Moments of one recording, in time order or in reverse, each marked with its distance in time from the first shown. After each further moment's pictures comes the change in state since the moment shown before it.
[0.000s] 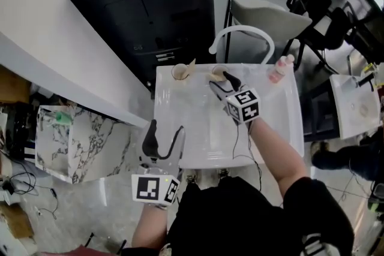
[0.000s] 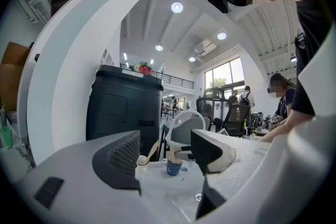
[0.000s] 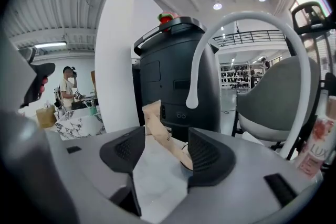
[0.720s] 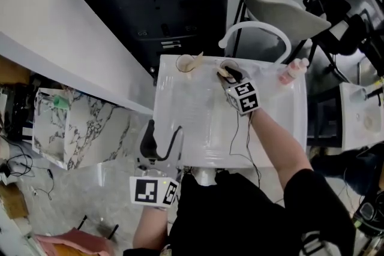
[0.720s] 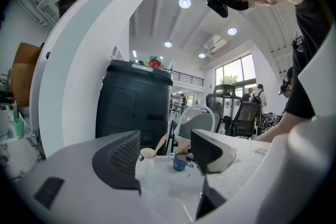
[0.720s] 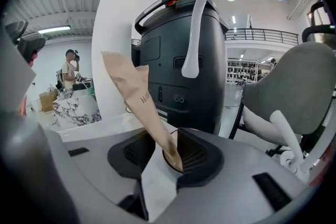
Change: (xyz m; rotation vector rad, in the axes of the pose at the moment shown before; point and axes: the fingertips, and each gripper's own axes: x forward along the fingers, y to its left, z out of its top) left arm 0.008 0.017 -0.026 -0.036 0.042 0.110; right arm 0.061 -0.029 -0.058 -0.097 0.144 0.026
